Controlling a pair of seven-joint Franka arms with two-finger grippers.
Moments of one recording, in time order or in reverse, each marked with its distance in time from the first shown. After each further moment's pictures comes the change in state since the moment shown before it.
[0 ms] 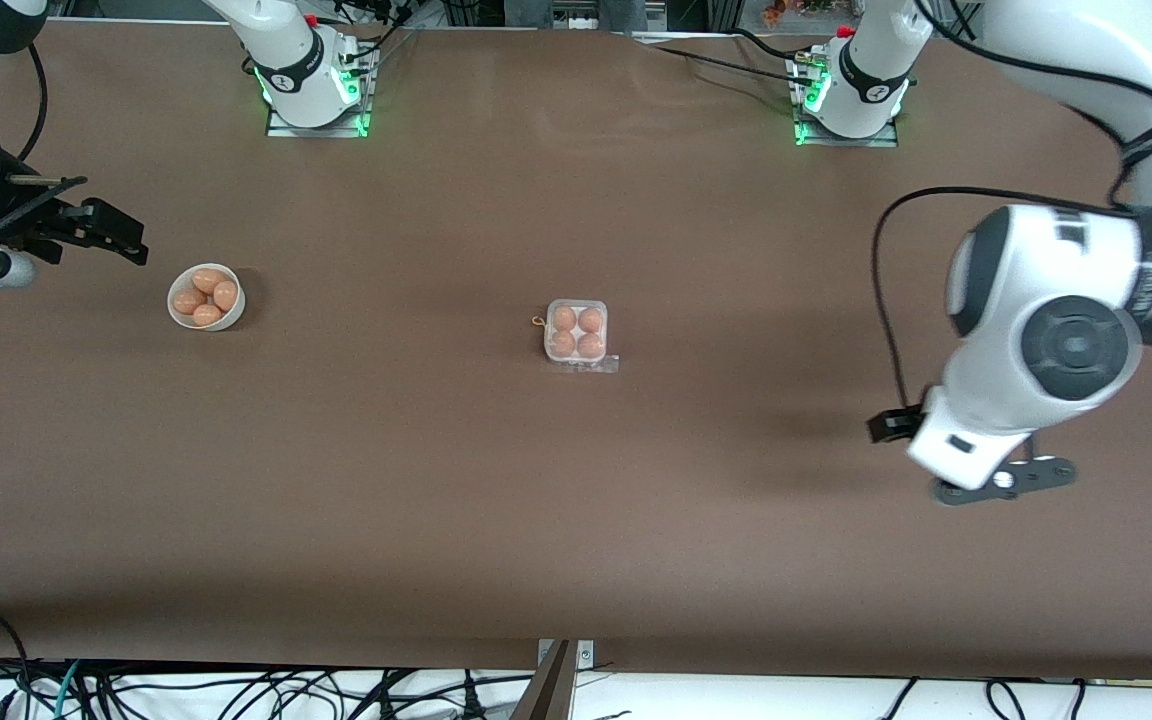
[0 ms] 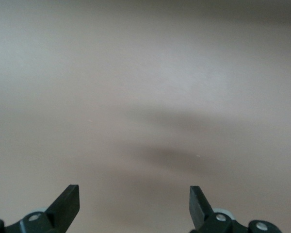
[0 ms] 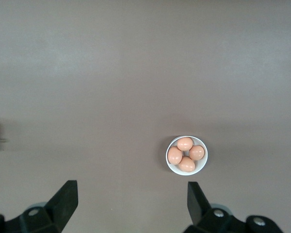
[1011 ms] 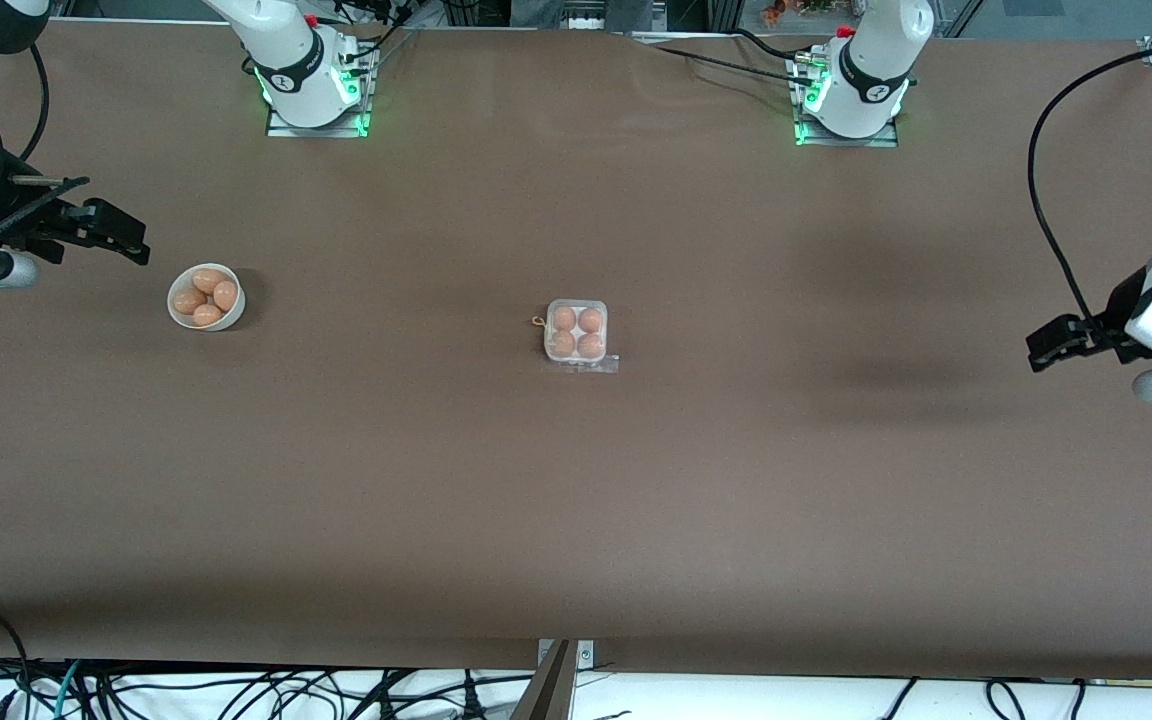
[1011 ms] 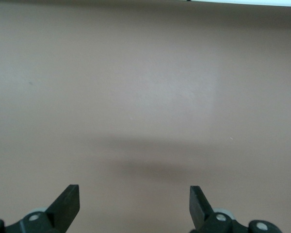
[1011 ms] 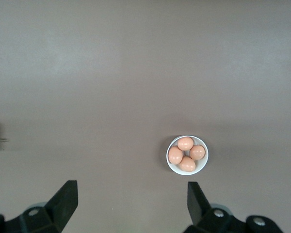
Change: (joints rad) left arm 0.305 -0.443 -0.135 -0.506 -0.064 0.201 0.214; right arm -0.002 0.000 0.005 0.000 0.000 -0.001 0.003
